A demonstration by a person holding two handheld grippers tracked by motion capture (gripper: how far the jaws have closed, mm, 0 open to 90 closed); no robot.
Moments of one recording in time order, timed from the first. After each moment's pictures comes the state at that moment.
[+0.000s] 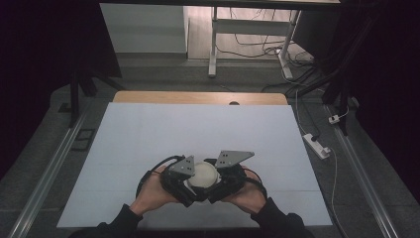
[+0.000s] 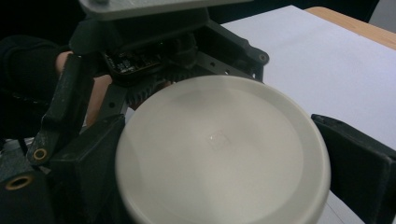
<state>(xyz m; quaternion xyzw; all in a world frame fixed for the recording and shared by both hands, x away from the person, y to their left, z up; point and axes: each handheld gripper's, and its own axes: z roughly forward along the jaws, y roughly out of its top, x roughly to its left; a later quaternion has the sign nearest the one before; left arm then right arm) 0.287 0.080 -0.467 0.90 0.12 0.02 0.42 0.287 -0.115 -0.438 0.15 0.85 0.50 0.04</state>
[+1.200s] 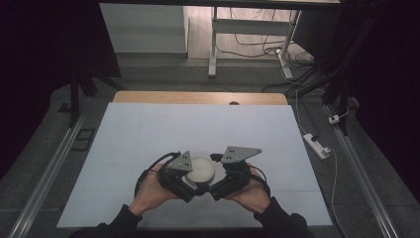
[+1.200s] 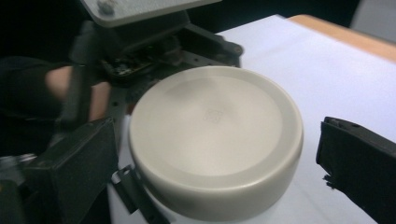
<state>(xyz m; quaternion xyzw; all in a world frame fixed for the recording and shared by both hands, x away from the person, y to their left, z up) 0.288 0.085 -0.459 0.89 0.17 0.07 0.42 0.289 -0.123 -0.428 0.18 0.84 0.51 0.06</state>
